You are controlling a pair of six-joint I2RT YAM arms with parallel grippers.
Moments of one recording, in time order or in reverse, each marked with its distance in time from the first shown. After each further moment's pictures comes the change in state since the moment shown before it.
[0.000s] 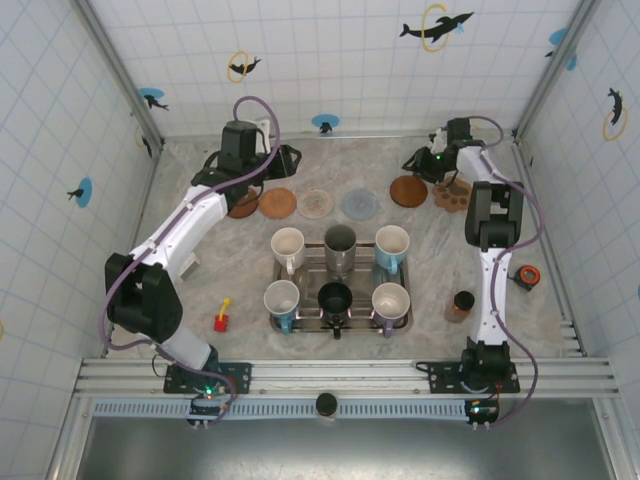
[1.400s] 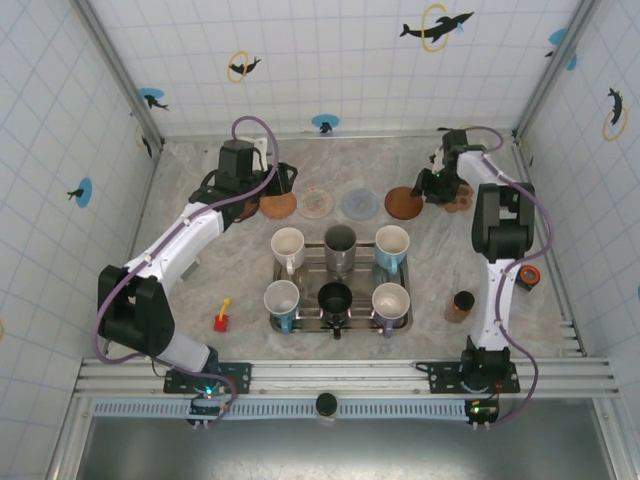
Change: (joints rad) left arm 0.000 -0.086 -0.177 0.075 -0.018 0.034; right arm 0.034 -0.266 -0.336 -0.165 0.257 -0.090
